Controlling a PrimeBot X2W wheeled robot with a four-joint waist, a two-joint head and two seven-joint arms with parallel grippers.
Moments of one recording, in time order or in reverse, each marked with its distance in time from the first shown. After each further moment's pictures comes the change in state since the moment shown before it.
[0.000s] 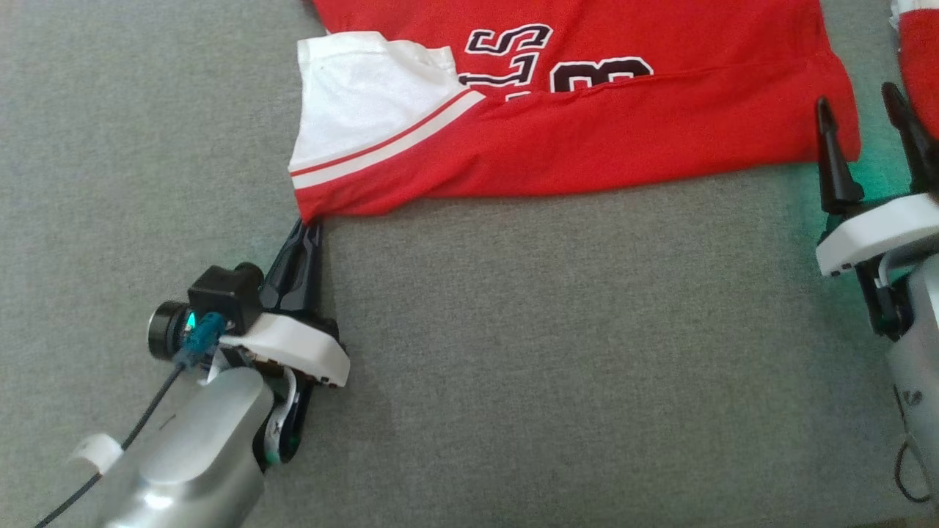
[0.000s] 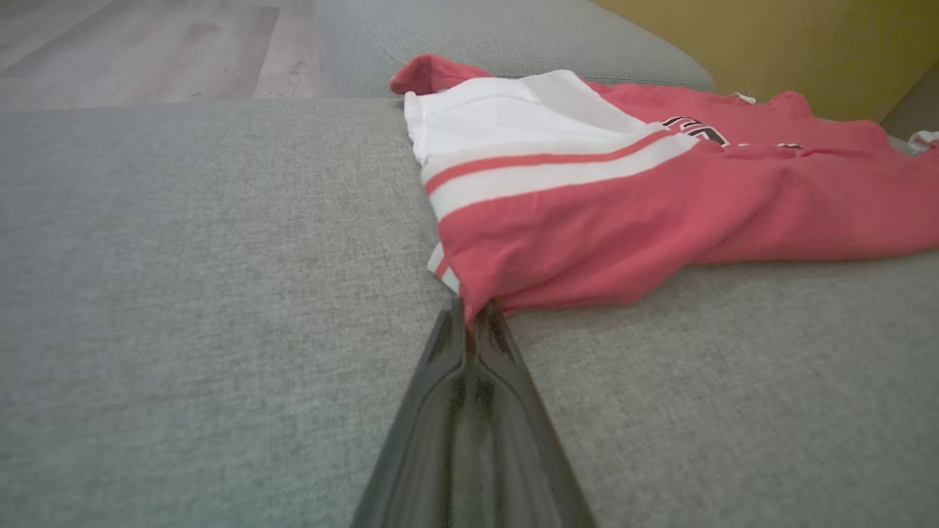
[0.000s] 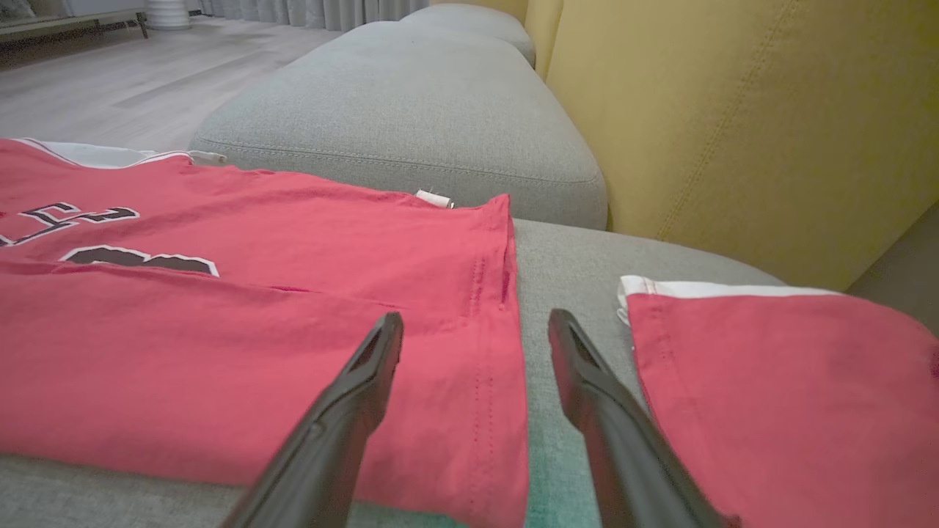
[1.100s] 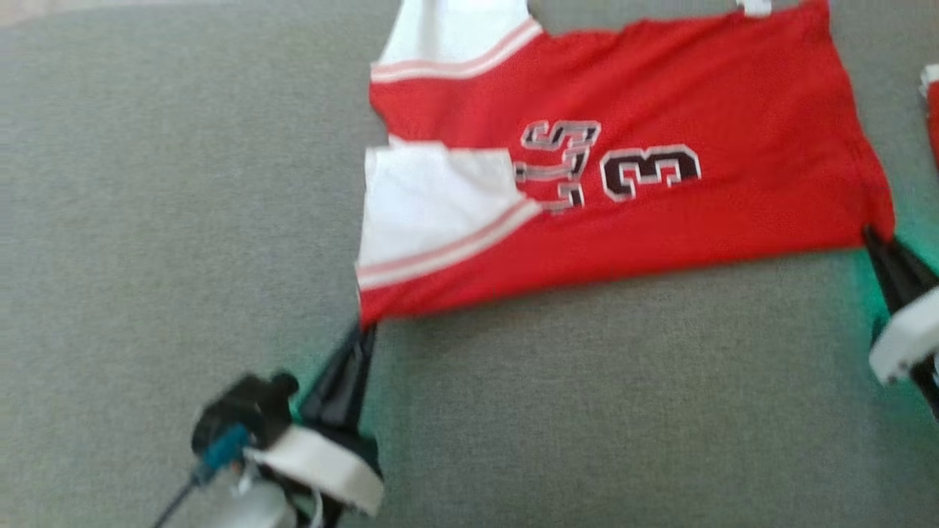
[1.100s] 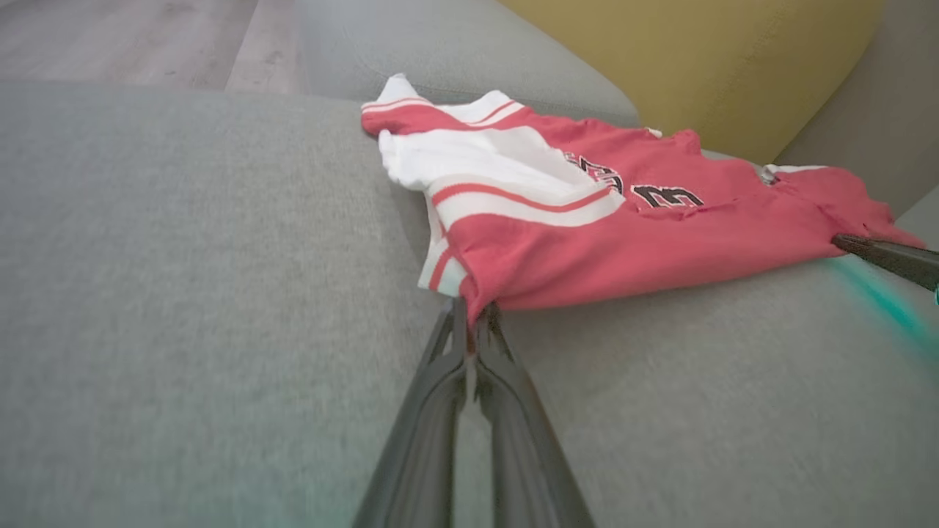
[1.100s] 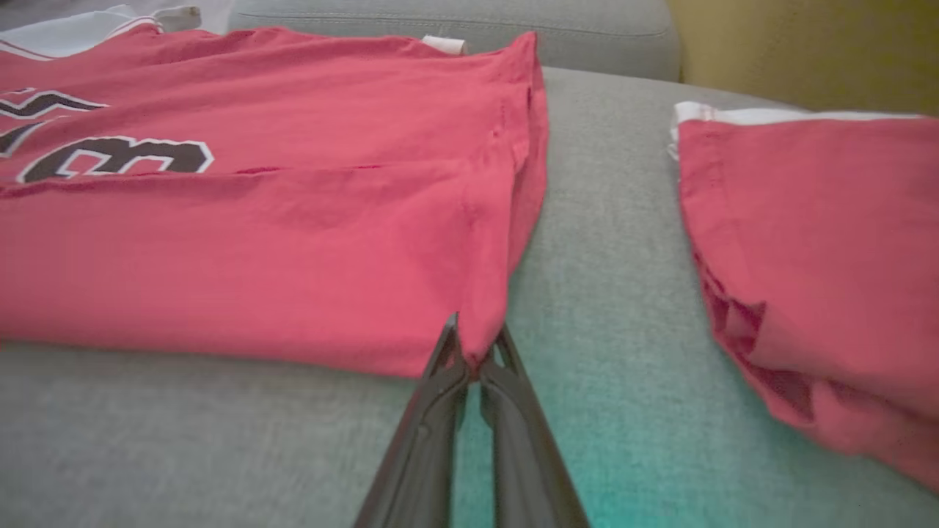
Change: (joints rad) left arm 0.251 0.094 -0.053 -0.341 -0.032 0.043 0.043; right arm 0.119 -0.286 0.410 0.066 0.489 0.000 0.057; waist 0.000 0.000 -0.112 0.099
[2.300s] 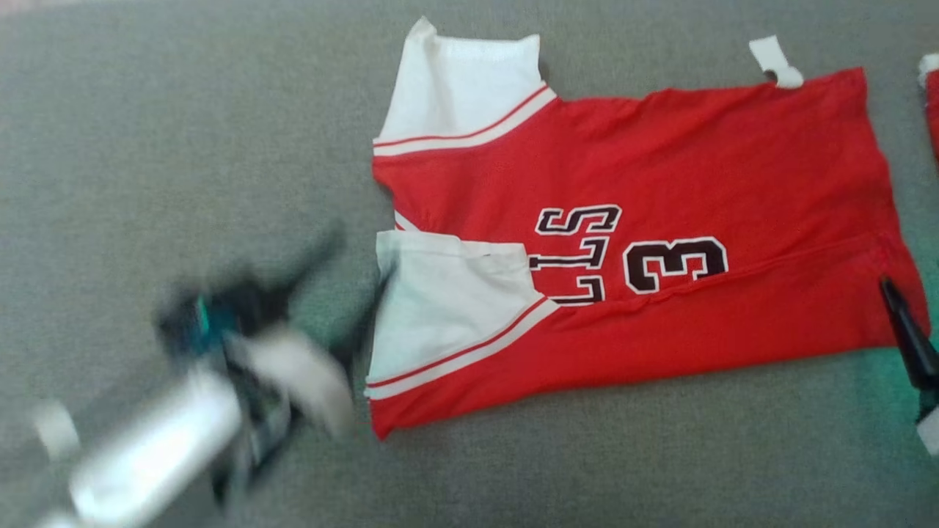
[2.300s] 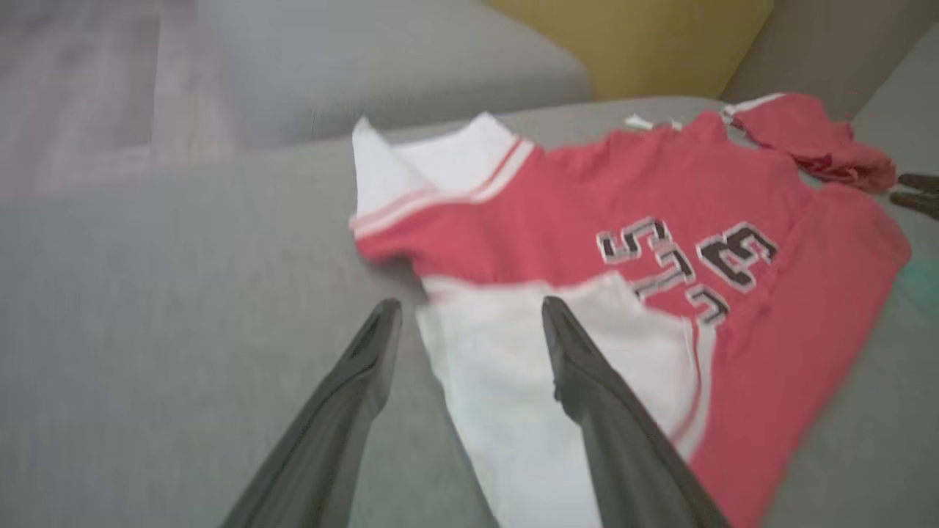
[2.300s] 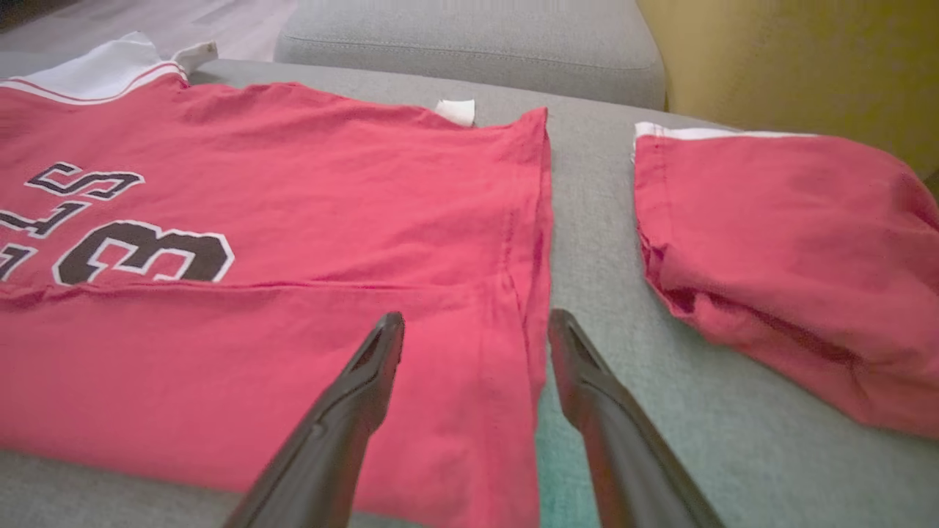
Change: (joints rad) left arm -0.194 0.136 -0.042 -0.118 0.044 -0.053 0.240; right arm 0.450 -0.064 -0.368 -0.495 -0.120 0.000 0.061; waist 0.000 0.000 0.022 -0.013
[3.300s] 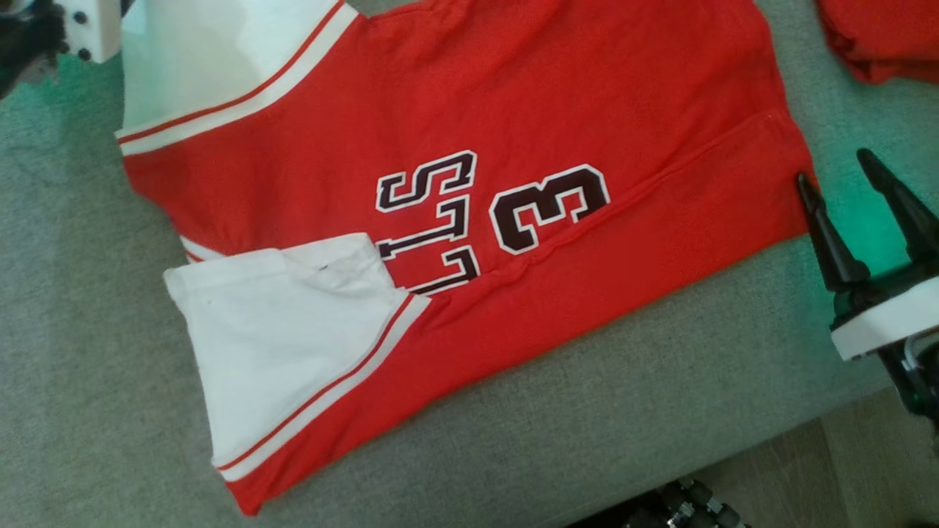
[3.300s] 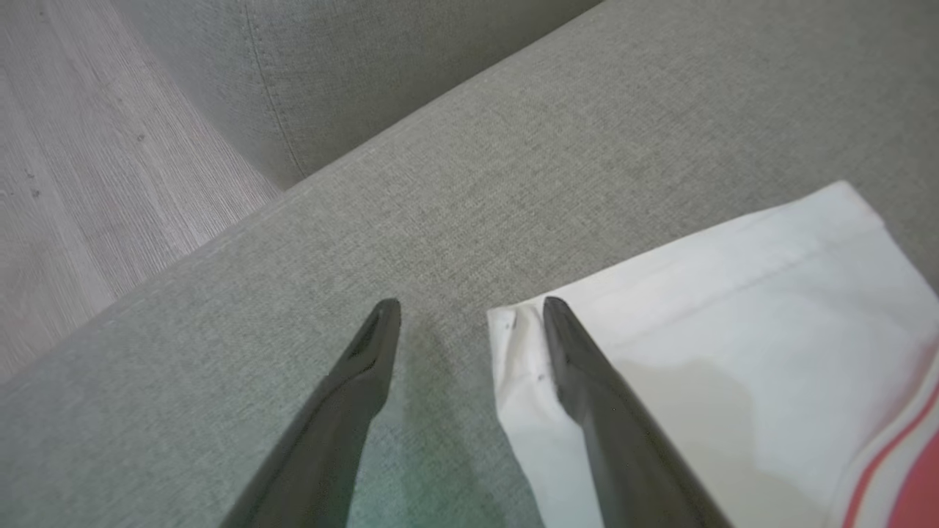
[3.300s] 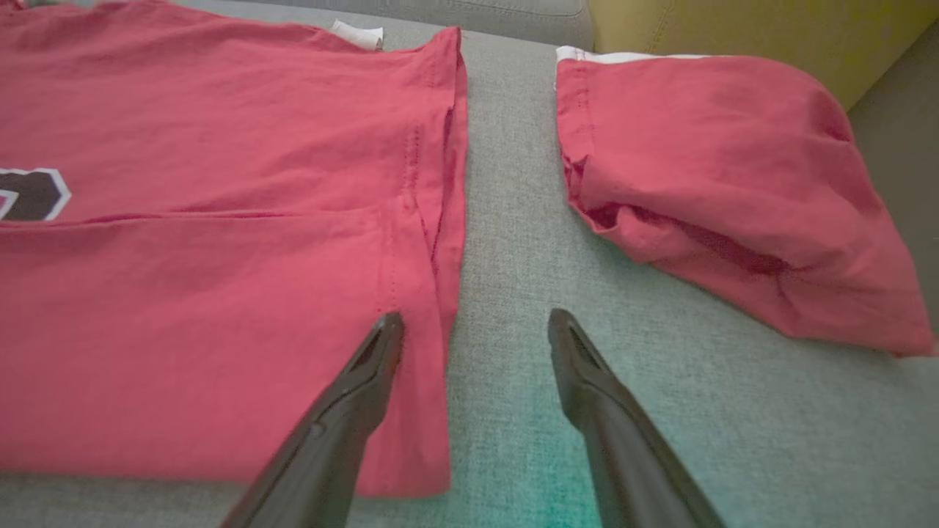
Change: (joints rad) left arm -0.850 0.025 0.040 0.602 -0.146 -0.274 0.756; right arm -0.286 0.132 0.127 0.031 -0.113 0.000 -0.064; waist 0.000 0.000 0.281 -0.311
